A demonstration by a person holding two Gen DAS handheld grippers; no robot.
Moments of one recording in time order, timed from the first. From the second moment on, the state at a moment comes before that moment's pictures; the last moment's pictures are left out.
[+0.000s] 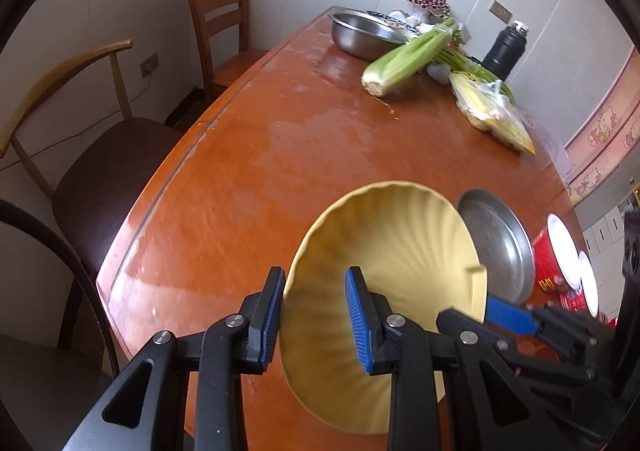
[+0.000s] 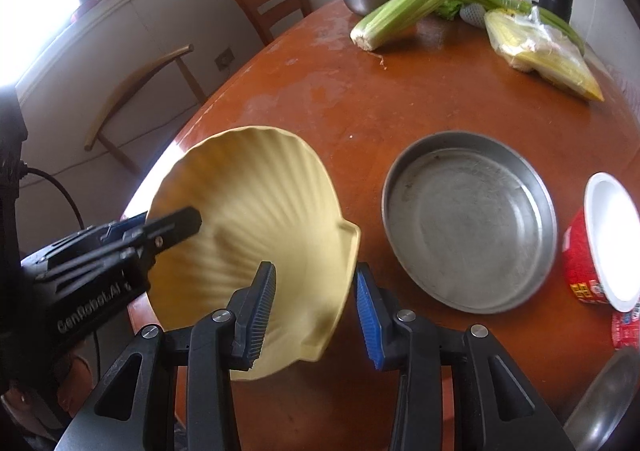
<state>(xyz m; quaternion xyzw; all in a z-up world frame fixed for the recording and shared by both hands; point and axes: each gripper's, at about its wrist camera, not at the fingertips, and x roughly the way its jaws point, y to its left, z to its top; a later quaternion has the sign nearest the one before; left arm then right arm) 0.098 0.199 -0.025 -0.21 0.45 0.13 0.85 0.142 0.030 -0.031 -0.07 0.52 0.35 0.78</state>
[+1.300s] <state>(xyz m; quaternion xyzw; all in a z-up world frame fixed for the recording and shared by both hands) 0.085 0.180 0.011 -0.19 0.41 0.10 0.88 0.139 -0.003 -0.008 -0.04 0.50 0.35 0.79</state>
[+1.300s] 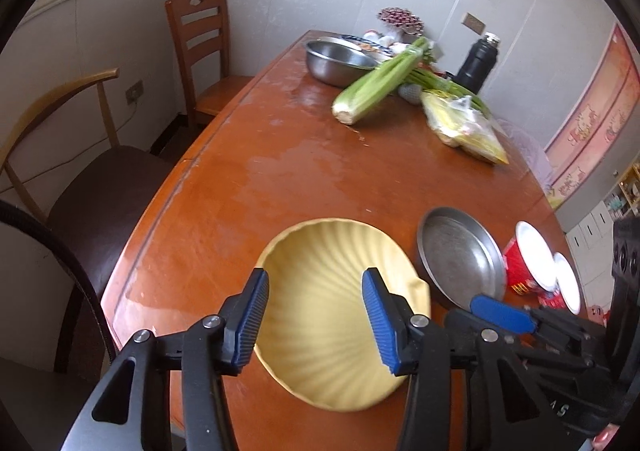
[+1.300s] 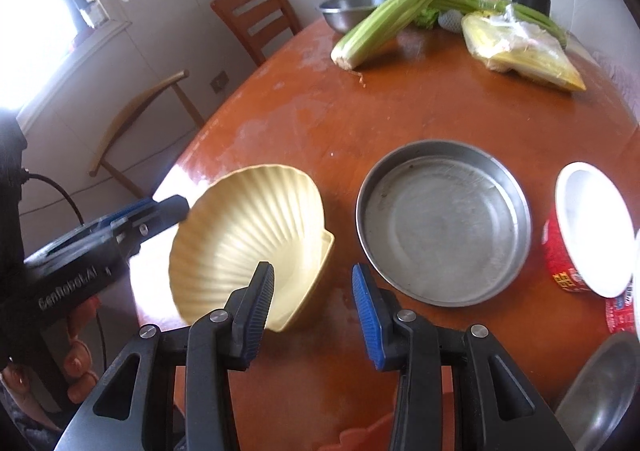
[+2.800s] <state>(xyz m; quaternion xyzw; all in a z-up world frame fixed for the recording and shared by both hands) 0.050 0.018 -0.016 -0.12 0.47 0.01 0.88 0.034 -0.181 -0.020 -0.04 0.48 0.28 0.83</state>
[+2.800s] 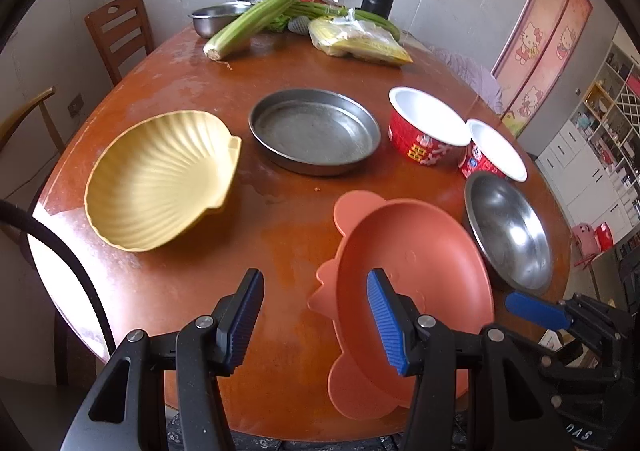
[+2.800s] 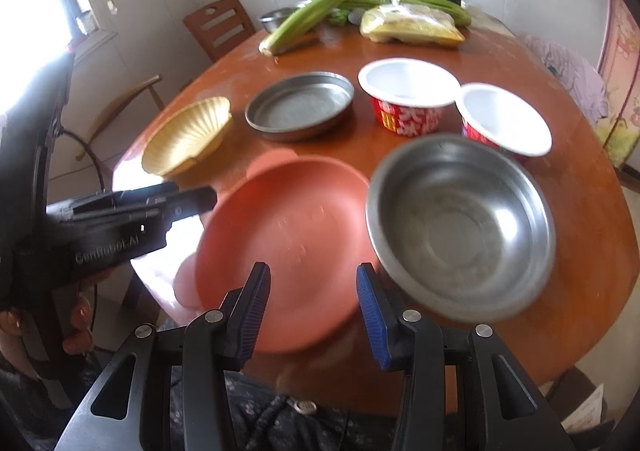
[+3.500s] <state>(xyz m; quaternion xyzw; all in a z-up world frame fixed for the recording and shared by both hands) 0.059 0.009 -0.035 -0.11 0.49 0.00 0.87 0.048 -0.184 -0.054 -0.02 0.51 0.26 0.82</state>
